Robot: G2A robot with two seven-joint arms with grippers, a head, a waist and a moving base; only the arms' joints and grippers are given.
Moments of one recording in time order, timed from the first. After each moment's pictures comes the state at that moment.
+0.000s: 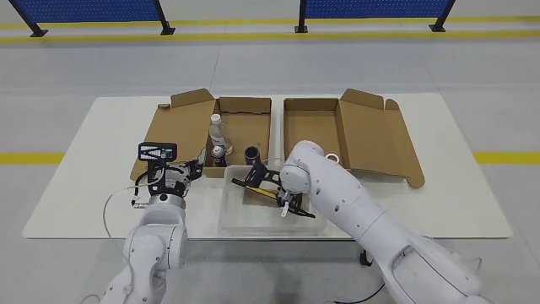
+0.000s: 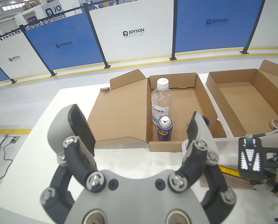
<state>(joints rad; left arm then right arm) 1.58 -1.24 -1.40 -2.02 1.48 0.30 -0.37 -0.62 -1.56 0.61 -0.95 -0.95 -0.40 1.32</state>
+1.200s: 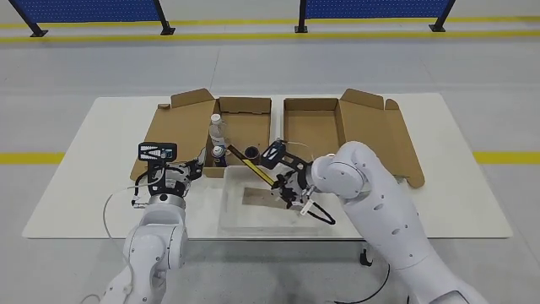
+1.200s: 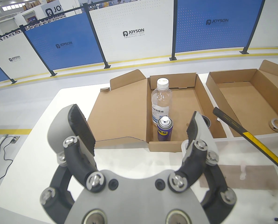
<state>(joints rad) 1.58 -1.24 -1.40 -2.02 1.48 0.30 -0.37 -0.89 -1.39 0.98 -1.49 -0.81 -0.33 1.33</state>
